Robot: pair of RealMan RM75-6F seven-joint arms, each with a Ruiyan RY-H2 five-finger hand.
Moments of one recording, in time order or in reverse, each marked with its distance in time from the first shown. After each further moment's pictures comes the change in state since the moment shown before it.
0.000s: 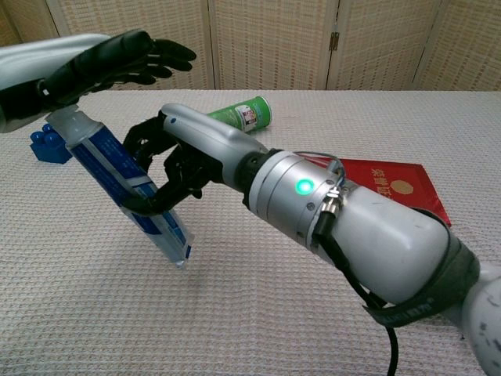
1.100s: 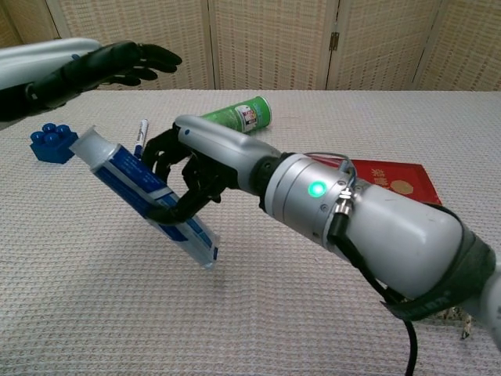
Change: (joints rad) left arm 0.016 0.028 0.010 -0.004 -0.014 0.036 0.031; right arm -0.004 0.059 -0.016 -0.016 0.048 -0.054 -0.089
